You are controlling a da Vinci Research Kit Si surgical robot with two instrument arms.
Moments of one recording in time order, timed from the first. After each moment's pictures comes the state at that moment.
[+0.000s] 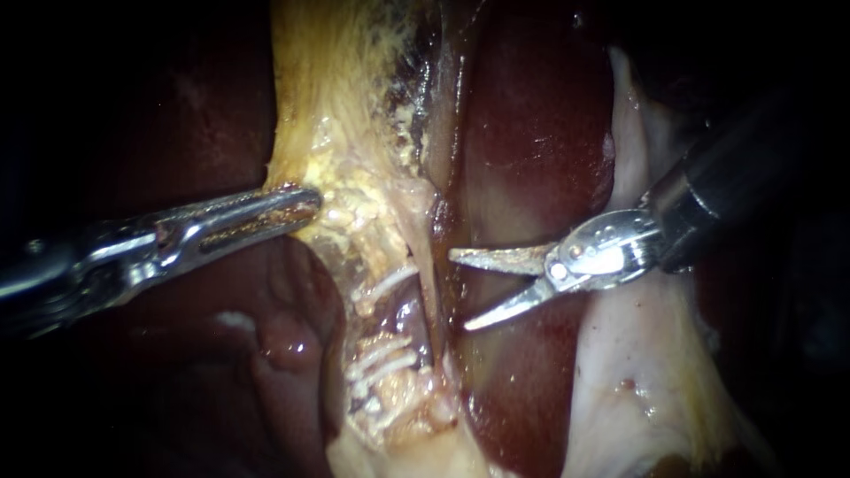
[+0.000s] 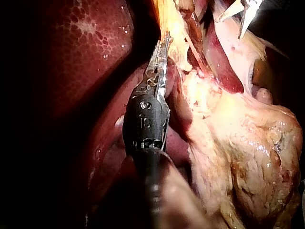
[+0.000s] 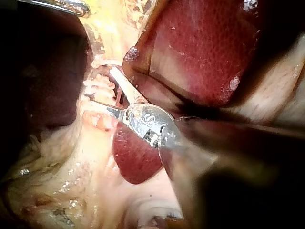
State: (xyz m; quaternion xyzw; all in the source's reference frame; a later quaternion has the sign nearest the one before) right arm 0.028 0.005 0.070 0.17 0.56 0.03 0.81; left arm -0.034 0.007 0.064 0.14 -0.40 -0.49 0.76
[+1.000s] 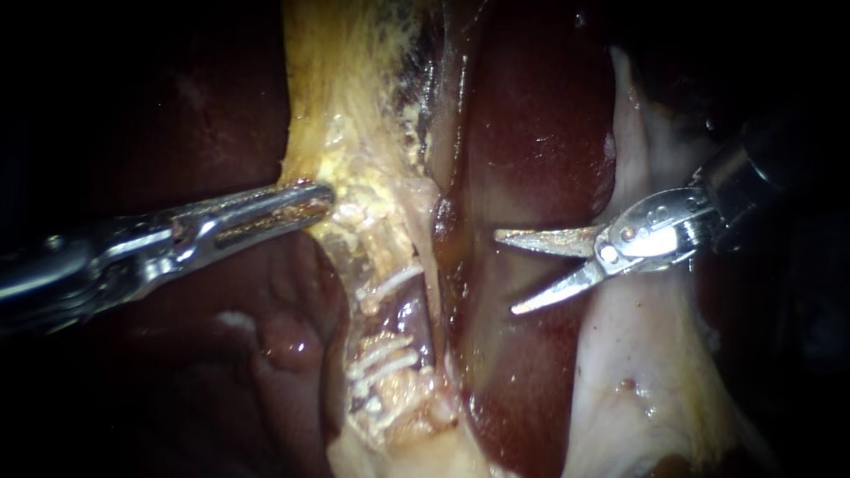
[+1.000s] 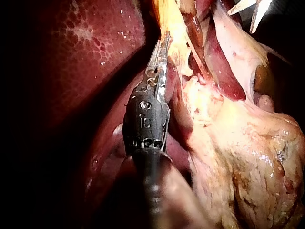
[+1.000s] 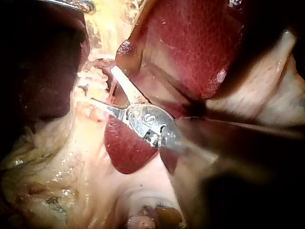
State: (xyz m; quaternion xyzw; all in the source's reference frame) right arm 0.025 0.006 0.069 0.16 0.55 0.03 0.82; left arm -0.037 0.008 0.068 0.14 -0.40 -0.49 0.76
